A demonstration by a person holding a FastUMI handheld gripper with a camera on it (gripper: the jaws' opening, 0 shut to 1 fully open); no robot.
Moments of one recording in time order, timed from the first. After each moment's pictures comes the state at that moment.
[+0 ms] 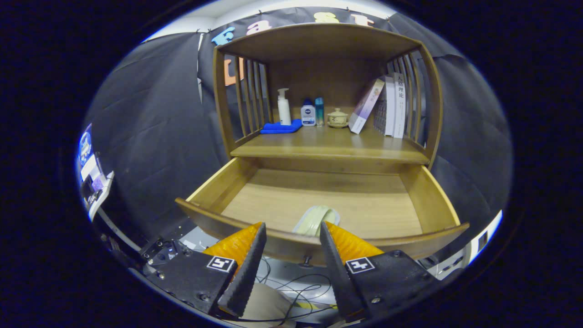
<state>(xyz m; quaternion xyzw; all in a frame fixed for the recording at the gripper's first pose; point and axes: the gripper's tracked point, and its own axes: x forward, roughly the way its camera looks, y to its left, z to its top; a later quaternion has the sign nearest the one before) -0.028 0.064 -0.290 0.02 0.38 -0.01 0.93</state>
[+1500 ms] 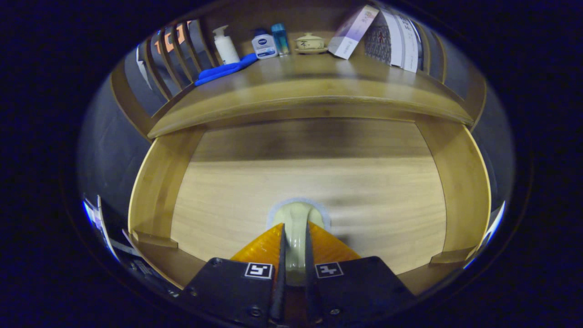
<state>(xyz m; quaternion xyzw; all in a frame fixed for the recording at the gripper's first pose) 0.042 0.026 -0.400 0.09 0.58 -0.07 0.80</state>
